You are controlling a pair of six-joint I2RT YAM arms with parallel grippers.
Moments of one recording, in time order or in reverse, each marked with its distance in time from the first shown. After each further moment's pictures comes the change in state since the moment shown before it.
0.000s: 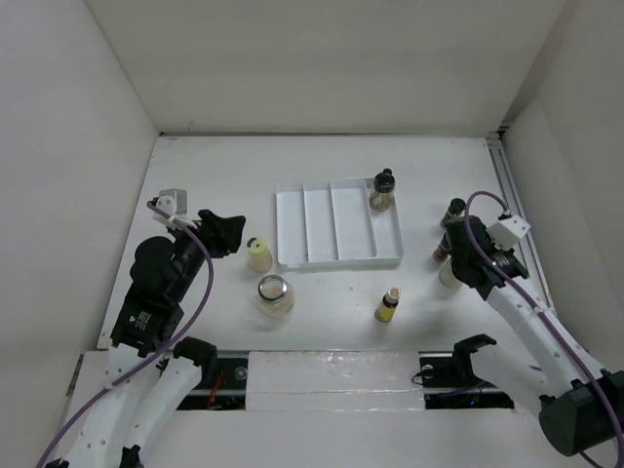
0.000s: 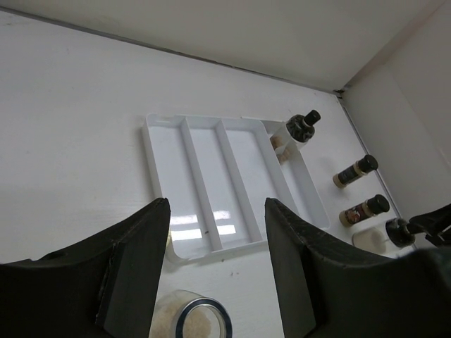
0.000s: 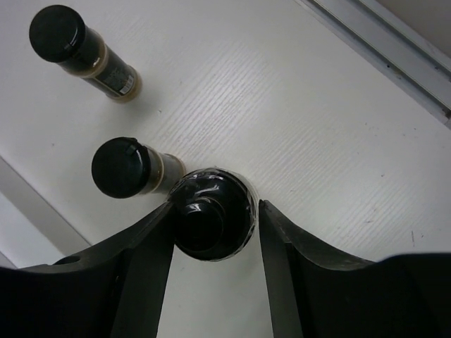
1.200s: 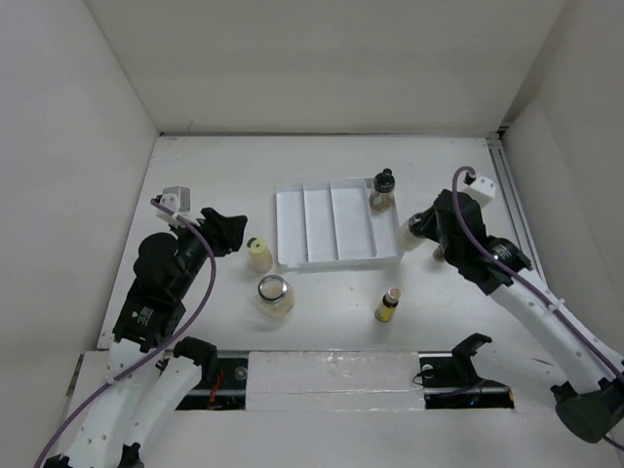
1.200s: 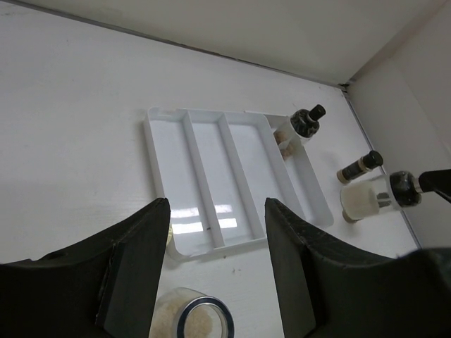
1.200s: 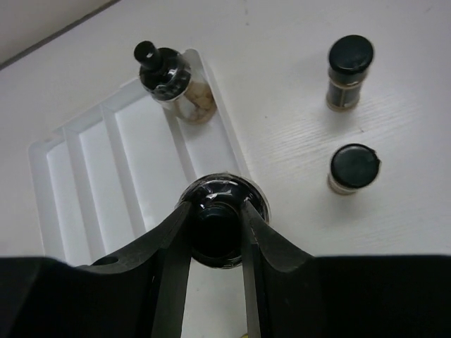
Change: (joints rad) left arm 0.000 0.021 0.000 -0.002 0.003 0.000; right arm 0.240 0.032 0.242 0.164 -0.185 -0.206
